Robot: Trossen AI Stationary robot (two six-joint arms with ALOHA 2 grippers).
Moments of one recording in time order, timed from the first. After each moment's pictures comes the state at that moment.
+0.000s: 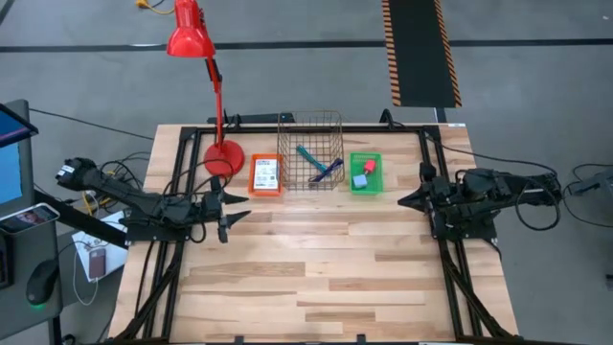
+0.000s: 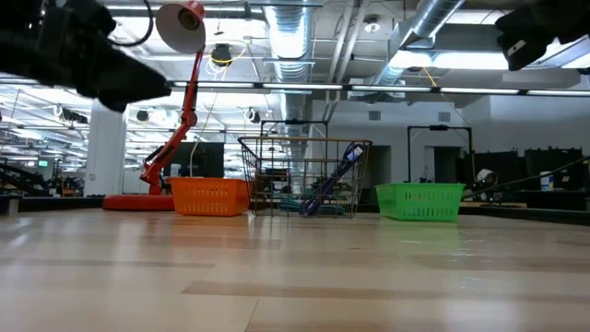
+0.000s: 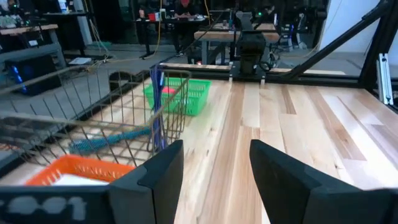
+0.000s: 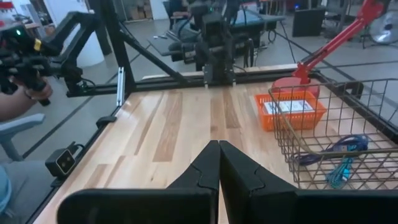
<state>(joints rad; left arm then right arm) -0.32 0.55 0.10 0.35 -0.55 -0.07 0.18 0.20 0.45 -0.45 0.08 0.09</state>
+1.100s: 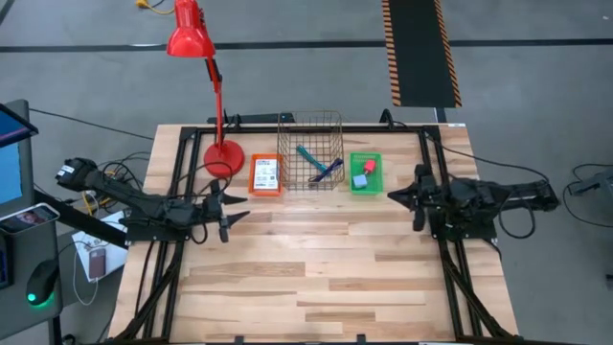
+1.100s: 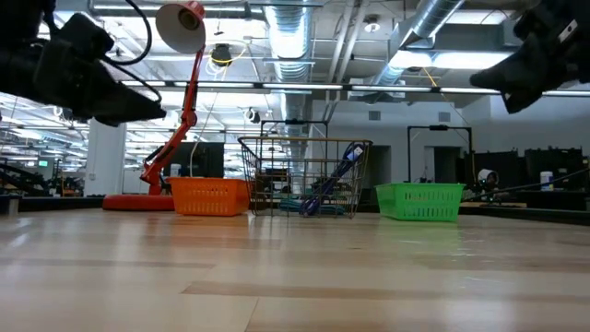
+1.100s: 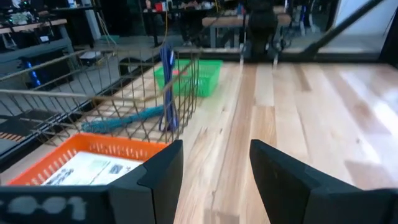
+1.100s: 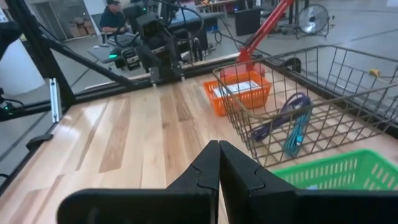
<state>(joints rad) -0.32 0.56 0.01 0.39 -0.58 -0.05 0.14 0.11 0.23 -0.31 0.27 0.18</state>
